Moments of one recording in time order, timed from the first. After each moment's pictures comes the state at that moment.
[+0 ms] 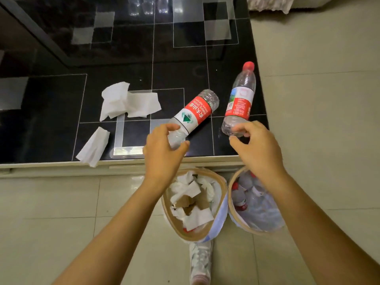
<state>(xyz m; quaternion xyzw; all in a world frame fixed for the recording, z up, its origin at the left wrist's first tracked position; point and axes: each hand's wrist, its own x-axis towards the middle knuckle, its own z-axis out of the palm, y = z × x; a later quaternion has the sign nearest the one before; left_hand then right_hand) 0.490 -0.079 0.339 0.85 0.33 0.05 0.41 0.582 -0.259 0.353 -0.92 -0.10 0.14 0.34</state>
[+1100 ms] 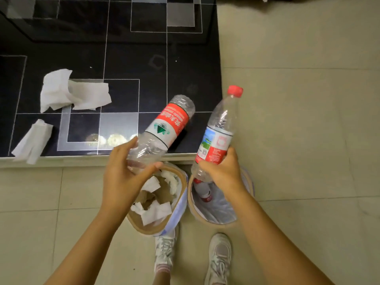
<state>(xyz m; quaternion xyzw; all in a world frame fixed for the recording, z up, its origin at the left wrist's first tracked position) 0.466 -0.138 0.324 0.82 0.32 0.07 0.47 0.580 -0.328 0.298 -0.80 0.15 0.28 0.51</state>
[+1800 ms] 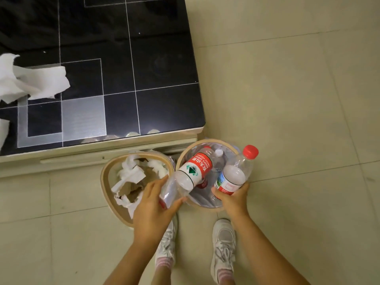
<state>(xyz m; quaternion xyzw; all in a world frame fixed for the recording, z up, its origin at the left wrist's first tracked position) 0.406 -0.260 0.256 0.87 0.28 -0.08 0.39 0.479 -0.449 0.170 -0.75 0.33 0.19 0.54</state>
